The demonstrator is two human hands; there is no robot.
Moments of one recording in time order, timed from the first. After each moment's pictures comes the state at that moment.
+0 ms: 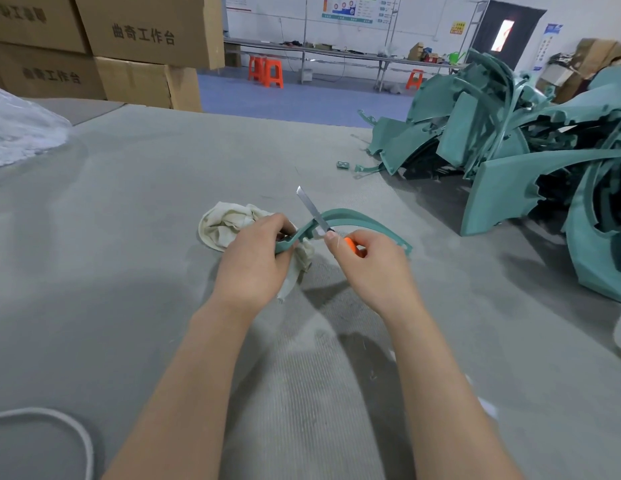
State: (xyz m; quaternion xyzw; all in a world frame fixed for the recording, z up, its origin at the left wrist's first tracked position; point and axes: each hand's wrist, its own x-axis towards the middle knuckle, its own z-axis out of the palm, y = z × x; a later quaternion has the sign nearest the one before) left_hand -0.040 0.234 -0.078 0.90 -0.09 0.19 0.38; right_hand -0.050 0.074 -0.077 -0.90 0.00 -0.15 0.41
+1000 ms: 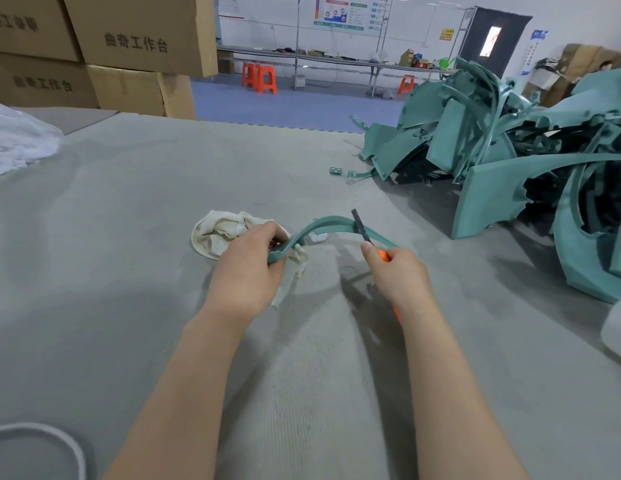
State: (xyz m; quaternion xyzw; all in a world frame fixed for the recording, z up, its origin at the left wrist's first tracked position) left_hand -0.041 0.234 -0.079 0.90 -0.09 0.19 0.39; right_hand -0.021 0.031 -0.097 -0.90 0.18 -0.09 0.38
